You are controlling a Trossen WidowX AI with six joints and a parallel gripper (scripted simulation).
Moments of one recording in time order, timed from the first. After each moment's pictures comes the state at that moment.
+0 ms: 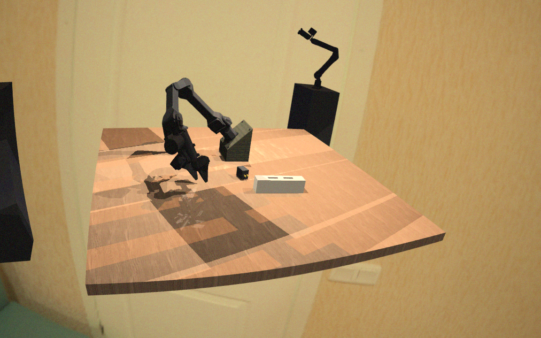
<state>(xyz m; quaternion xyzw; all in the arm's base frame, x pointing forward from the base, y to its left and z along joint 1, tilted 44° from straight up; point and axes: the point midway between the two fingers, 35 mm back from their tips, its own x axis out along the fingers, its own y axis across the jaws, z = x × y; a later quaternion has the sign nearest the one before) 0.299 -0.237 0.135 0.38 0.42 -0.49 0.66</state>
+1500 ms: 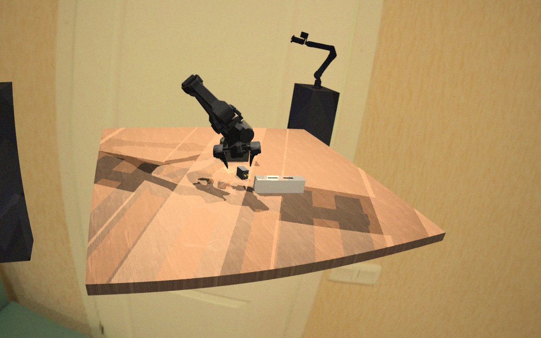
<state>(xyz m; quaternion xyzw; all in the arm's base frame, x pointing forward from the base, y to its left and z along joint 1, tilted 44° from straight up) 0.279 -0.084 0.036 -0.01 0.68 -0.35 0.64</state>
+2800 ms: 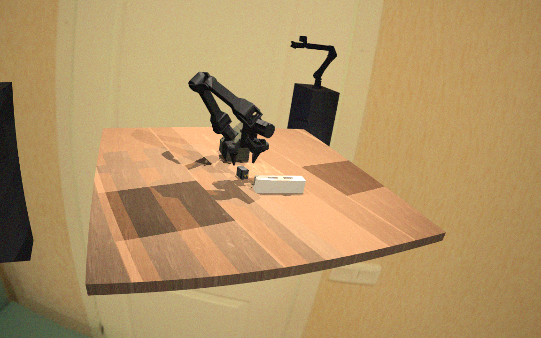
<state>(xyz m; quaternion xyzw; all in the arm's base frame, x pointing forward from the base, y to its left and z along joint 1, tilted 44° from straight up) 0.249 -0.050 0.007 -0.26 0.73 -0.25 0.59</state>
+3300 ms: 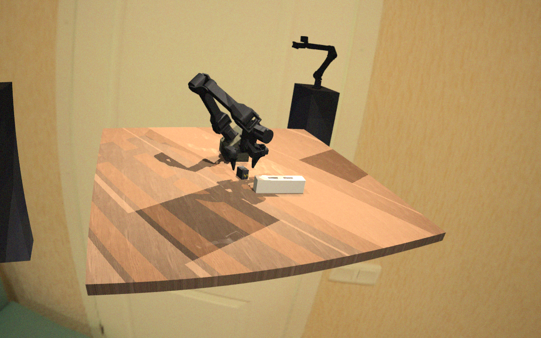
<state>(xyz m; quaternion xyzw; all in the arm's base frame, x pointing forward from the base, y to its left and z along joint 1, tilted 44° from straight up) 0.248 -0.064 -0.008 -0.26 0.72 -0.25 0.59</state>
